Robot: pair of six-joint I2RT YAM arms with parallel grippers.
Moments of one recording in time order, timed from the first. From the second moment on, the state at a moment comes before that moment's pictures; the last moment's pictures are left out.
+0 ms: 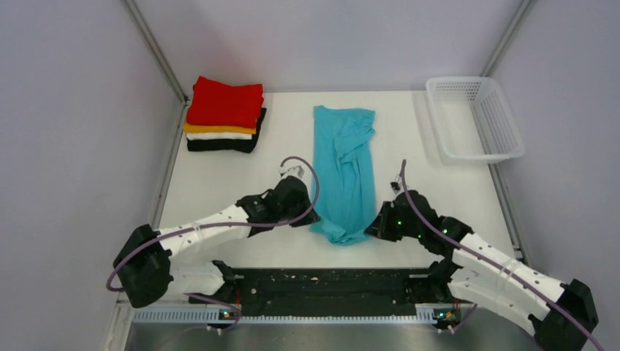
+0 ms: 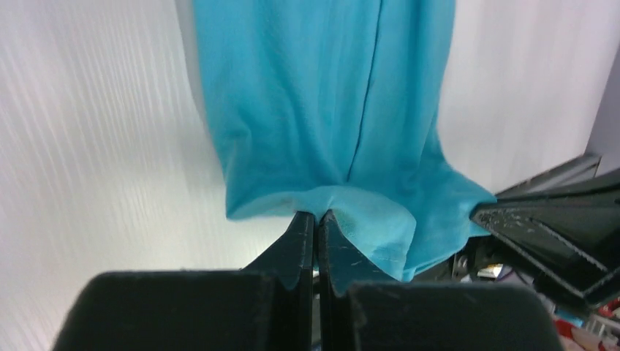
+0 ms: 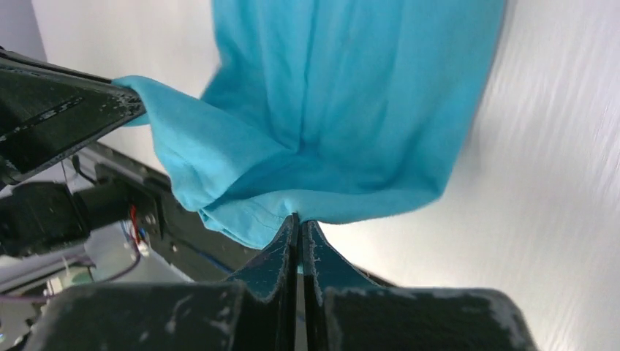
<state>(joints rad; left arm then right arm) -0.95 1.20 0.68 -0.32 -0.04 -1.01 0.75 0.70 0.41 -0.49 -0.13 0.91</state>
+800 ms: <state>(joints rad) -0.50 1.88 1.38 -0.40 0.23 -0.69 0.30 1.46 0.81 0.03 -0.23 0.68</state>
